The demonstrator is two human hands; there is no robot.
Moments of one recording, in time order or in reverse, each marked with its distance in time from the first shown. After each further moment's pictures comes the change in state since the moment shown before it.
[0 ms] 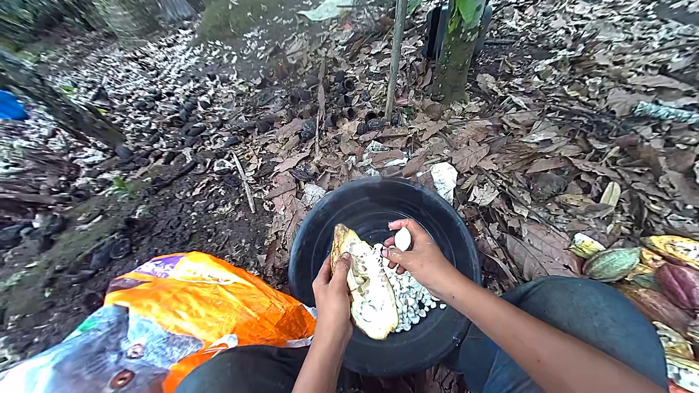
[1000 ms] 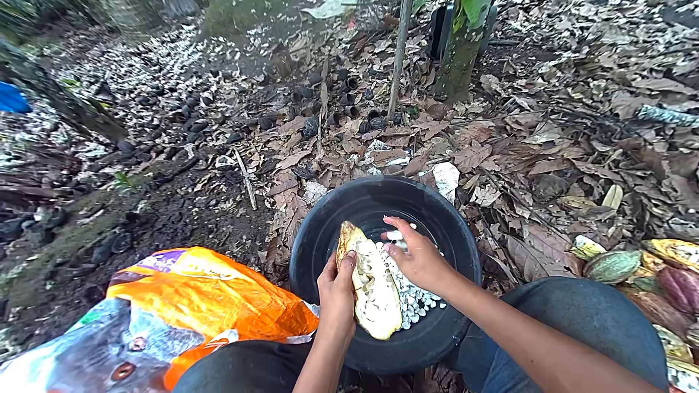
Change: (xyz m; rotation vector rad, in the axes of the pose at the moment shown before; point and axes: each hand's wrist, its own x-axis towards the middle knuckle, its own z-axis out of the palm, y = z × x) left_hand -0.001 -0.002 0.000 -0.008 -0.064 0.006; right_hand 0.009 0.005 -0.005 -0.554 -0.098 -0.153
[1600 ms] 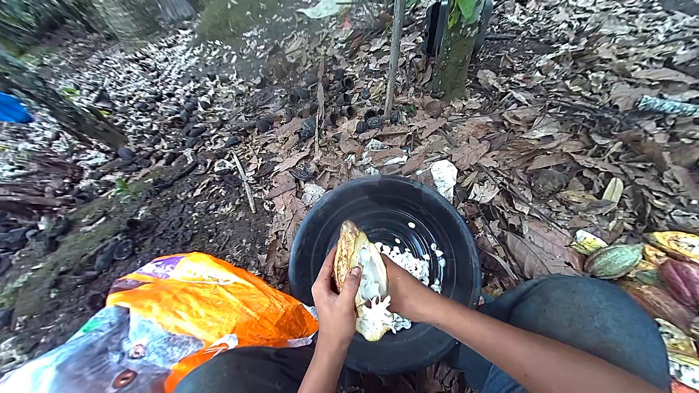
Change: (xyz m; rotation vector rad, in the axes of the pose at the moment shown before) left_hand -0.004 -0.014 -0.008 0.223 -0.059 0.413; right_hand -0.021 0.017 0.040 0.265 -0.281 0.016
